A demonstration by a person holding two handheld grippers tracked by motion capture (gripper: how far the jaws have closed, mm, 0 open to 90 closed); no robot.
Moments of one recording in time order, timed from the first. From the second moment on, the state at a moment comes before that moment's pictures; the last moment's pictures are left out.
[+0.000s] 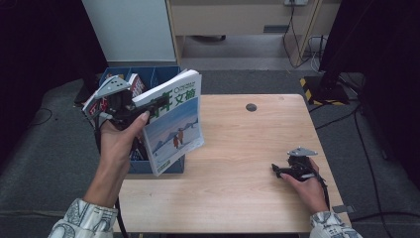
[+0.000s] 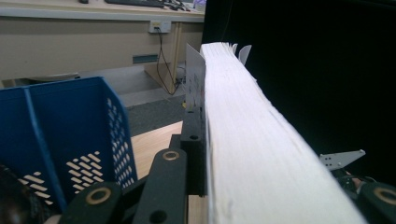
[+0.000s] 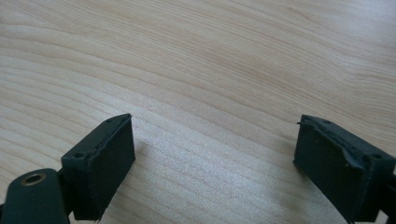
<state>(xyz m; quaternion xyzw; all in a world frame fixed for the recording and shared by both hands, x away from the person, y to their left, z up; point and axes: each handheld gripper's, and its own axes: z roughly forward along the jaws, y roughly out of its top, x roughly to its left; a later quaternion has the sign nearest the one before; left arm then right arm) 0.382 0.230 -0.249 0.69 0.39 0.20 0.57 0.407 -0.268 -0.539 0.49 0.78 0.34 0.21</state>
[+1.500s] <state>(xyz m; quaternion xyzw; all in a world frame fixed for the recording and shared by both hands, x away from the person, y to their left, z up) 0.419 0.275 -0.244 0.66 0.49 0.26 0.51 0.408 -0.268 -0.539 0.49 0.78 0.34 0.21</state>
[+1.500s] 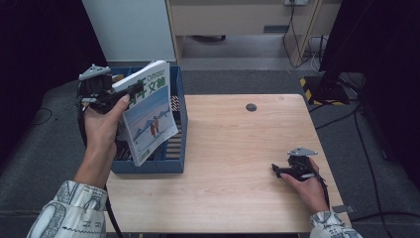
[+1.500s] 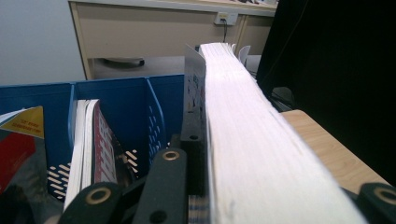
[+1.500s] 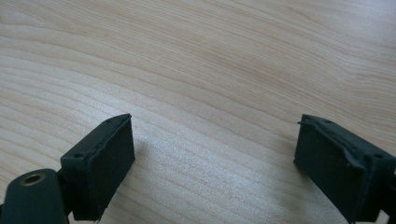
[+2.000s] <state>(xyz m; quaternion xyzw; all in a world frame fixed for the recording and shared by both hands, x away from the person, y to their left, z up) 0.439 0.263 -0.247 0.65 0.52 0.26 0.49 0.408 -0.268 -0.539 0.49 0.78 0.34 0.21</state>
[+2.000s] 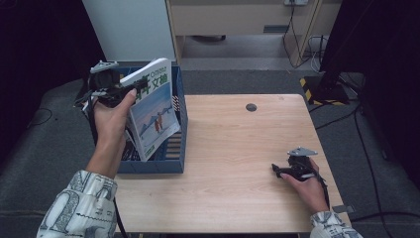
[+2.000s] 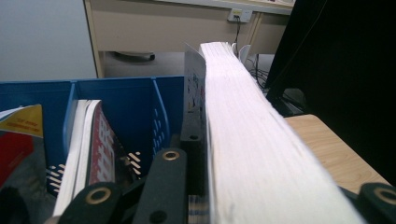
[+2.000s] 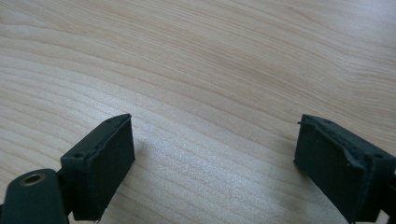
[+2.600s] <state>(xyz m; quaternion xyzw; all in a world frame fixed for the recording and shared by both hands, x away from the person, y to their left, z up) 0.446 0.243 -0.252 0.66 0.50 0.24 0.51 0.408 -0.268 -0.539 0.49 0.77 0.34 0.21</state>
